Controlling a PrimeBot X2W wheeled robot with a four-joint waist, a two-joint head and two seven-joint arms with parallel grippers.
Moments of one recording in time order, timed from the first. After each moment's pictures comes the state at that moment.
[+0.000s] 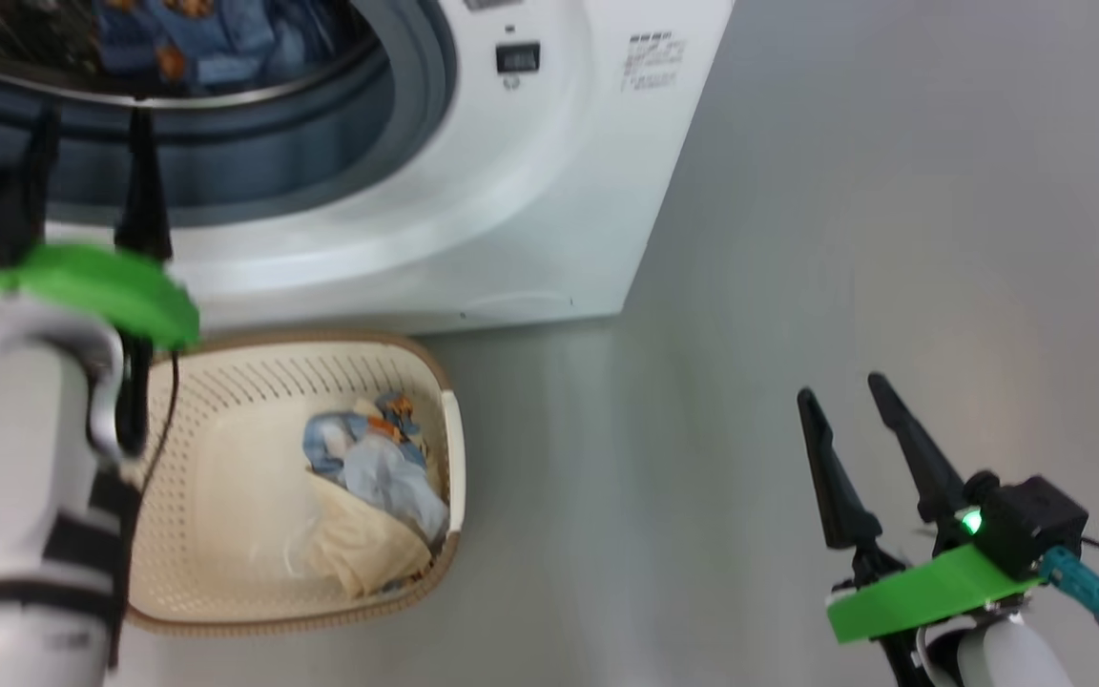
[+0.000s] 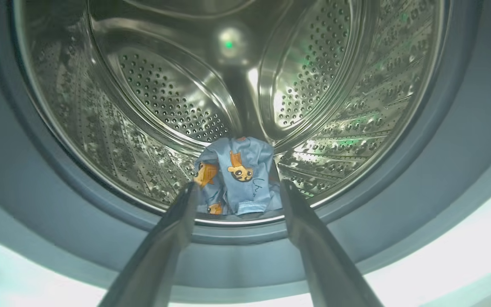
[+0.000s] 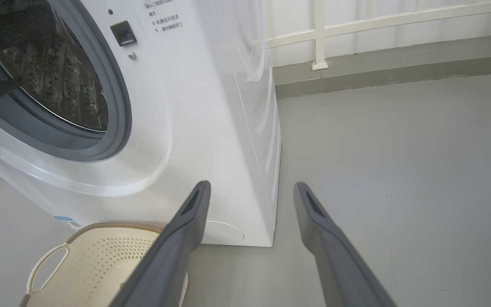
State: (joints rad) left arm -0.86 0.19 -0.16 0.70 -0.31 0.00 -0.26; right arm -0.14 -0.07 0.08 0.08 0.25 0.13 -0.26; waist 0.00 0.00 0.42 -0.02
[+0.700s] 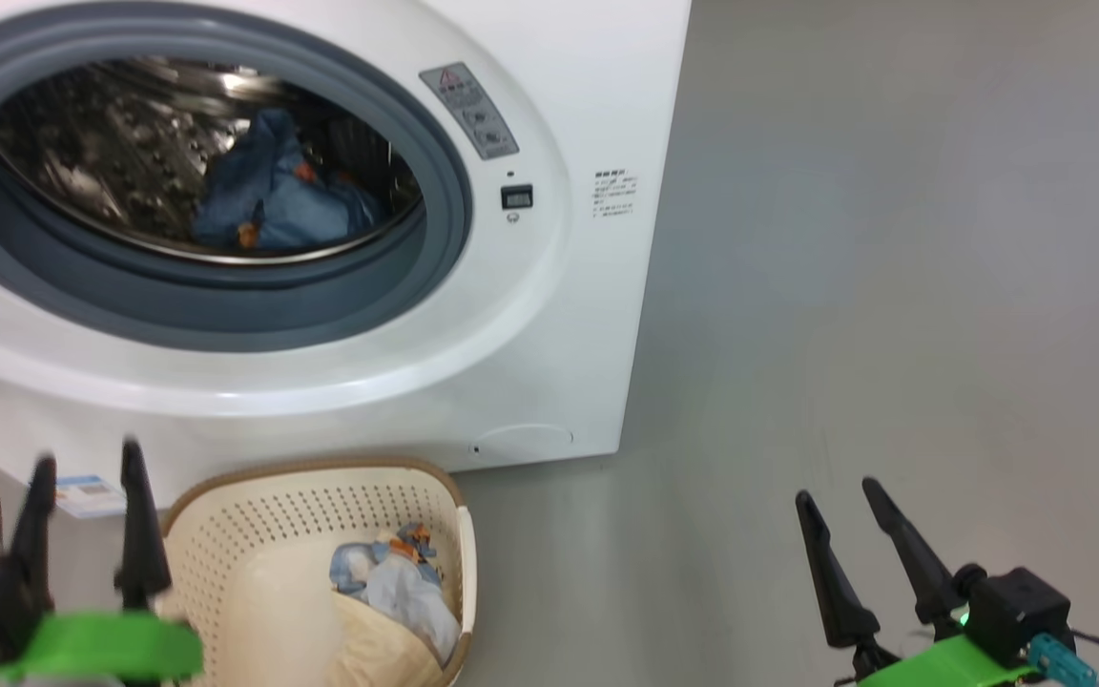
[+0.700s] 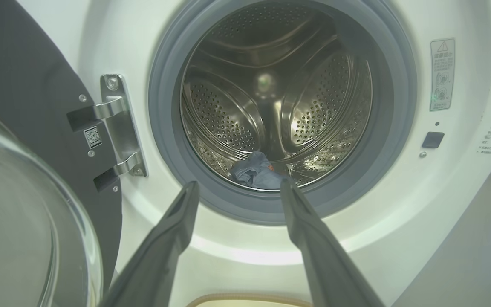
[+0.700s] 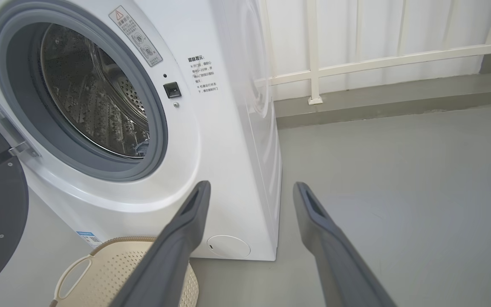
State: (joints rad) left arm -0.08 0.22 -0.02 0.08 -0.36 0.14 -0.26; right arm 0.02 -0.06 0.08 0.08 0.26 0.13 -0.26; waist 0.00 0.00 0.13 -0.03
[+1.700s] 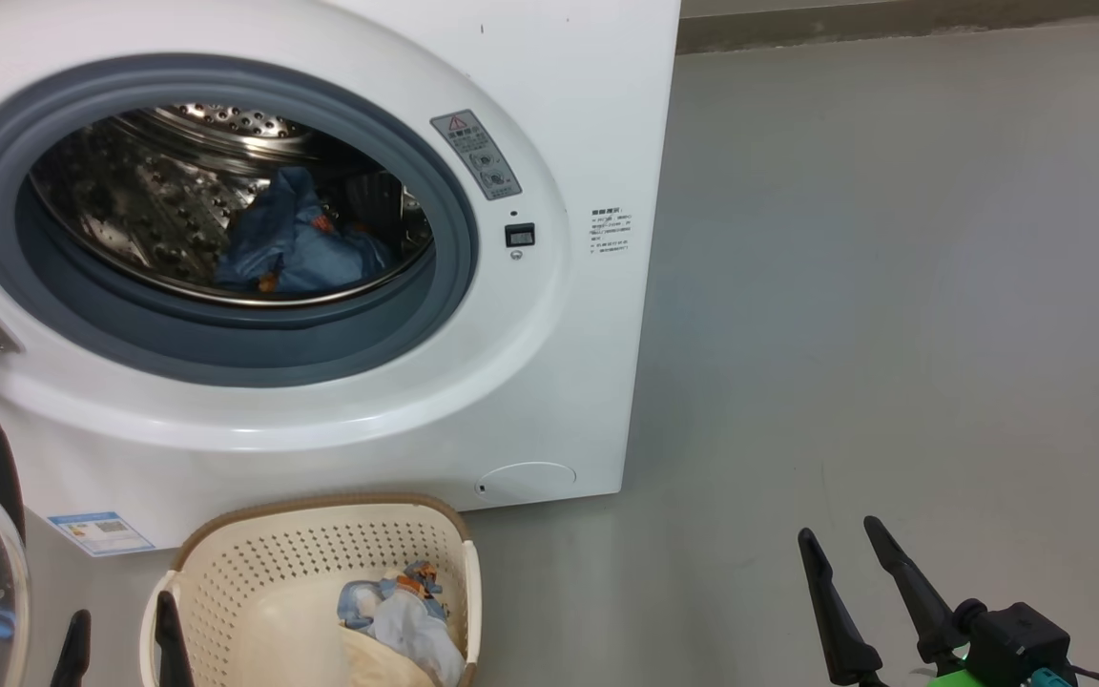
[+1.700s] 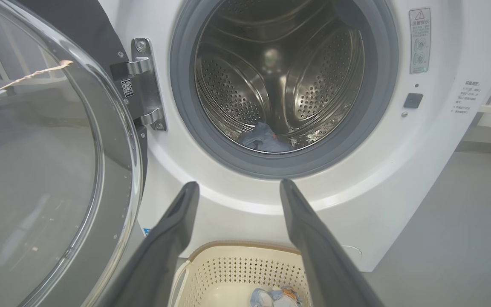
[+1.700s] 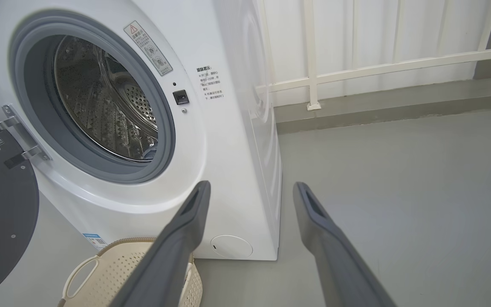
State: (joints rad) left arm 0.23 0.11 0.03 -0.07 -0.27 0.14 -0.26; right arm 0.08 -0.05 0.08 0.07 0.26 0.13 -0.26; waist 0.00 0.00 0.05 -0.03
